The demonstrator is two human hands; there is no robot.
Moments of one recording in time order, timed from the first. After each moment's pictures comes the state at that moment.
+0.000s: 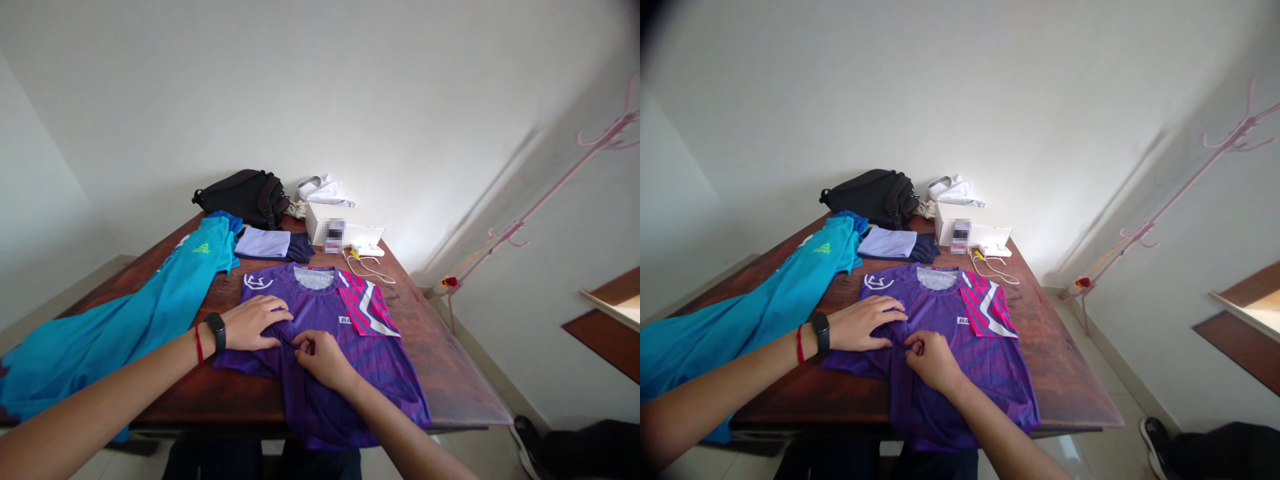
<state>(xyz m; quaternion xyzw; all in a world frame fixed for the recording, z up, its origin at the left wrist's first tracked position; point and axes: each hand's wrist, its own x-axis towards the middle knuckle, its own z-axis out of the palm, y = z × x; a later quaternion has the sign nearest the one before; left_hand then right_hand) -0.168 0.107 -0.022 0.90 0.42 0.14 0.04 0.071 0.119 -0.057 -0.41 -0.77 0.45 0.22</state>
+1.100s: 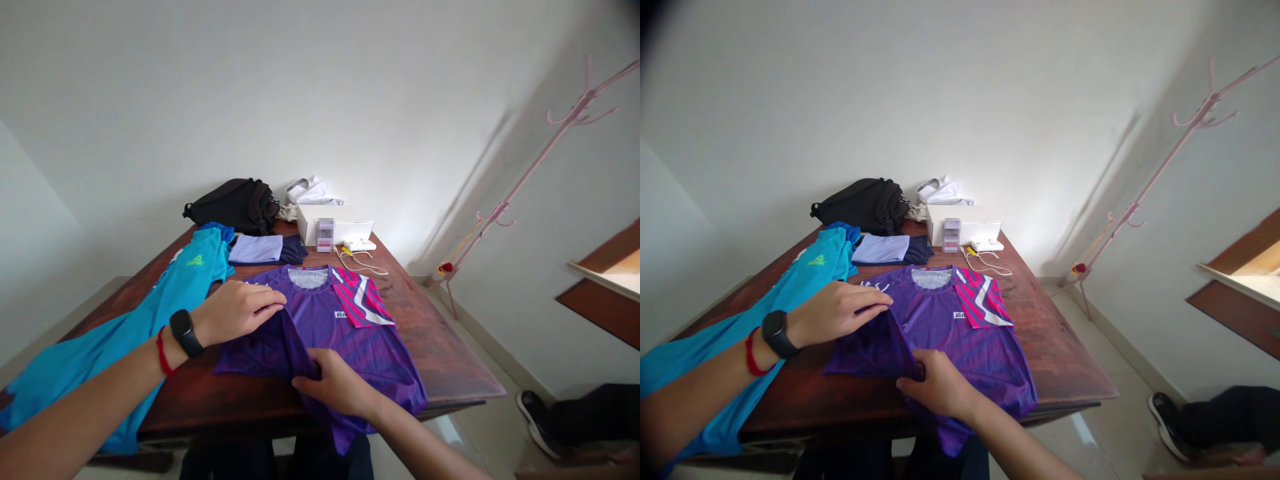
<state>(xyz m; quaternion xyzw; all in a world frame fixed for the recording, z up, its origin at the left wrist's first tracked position) -0.155 0.083 0.071 0.88 0.43 0.20 -0.06 0.105 0.077 -0.014 -0.36 -0.78 0.47 0.18</state>
